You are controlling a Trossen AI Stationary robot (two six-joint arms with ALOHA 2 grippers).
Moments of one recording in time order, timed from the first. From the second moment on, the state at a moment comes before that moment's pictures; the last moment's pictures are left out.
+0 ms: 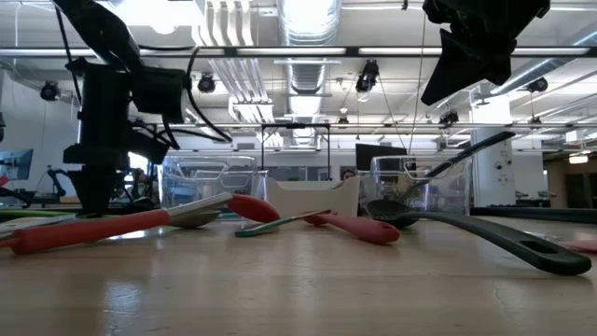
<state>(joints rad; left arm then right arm) 0.25 1.32 0.62 -0.82 -0.08 -0.25 0.38 1.30 0.92 -0.67 0.63 0.87</state>
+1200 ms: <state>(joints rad) 0.26 1.31 0.77 -0.97 -0.13 -0.19 0.38 1.30 0.92 -0.67 0.63 0.87</state>
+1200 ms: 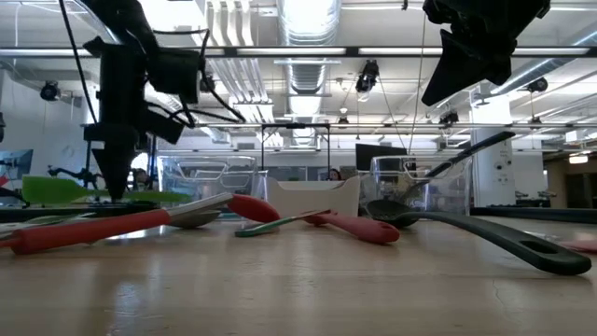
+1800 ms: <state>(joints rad) 0.26 1.06 0.95 -0.80 -0.14 -0.05 0.38 1.30 0.92 -0.67 0.63 0.87</state>
